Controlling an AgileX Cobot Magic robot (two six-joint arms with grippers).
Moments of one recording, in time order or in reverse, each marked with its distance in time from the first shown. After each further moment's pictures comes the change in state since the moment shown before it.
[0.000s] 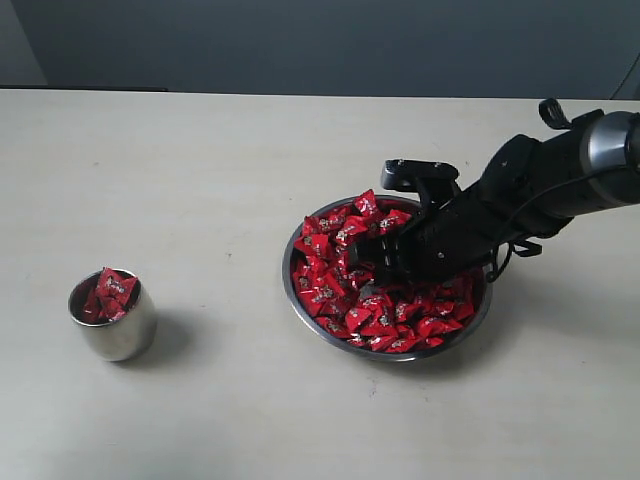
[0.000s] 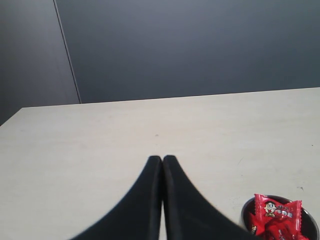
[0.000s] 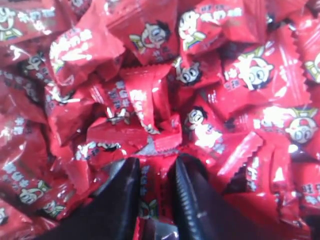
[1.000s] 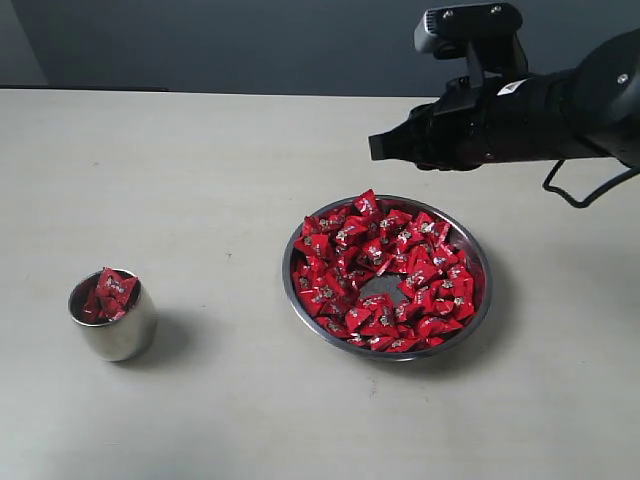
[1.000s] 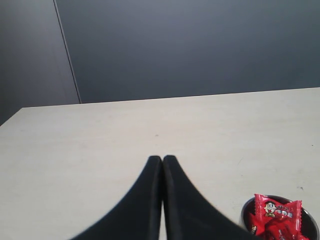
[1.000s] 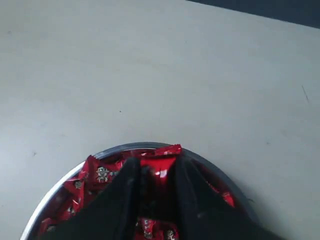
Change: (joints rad) left arm 0.000 0.000 0.000 0.000 0.000 0.000; right arm 0.001 -0.372 0.006 -0.138 -0.185 -0.063
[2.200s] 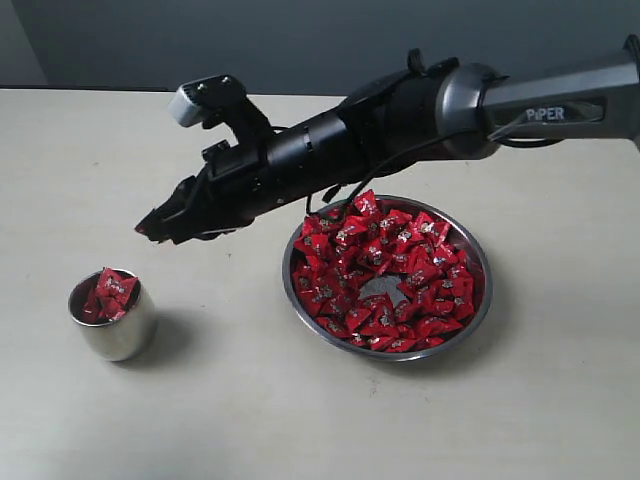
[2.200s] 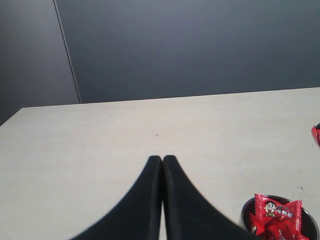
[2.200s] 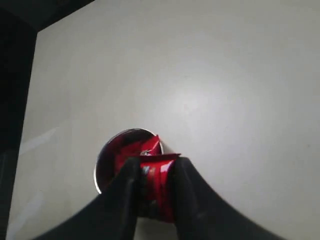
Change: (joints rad) left arm 0.000 0.000 0.000 0.000 0.000 0.000; right arm 0.229 0.518 -0.470 0.772 0.627 -0.883
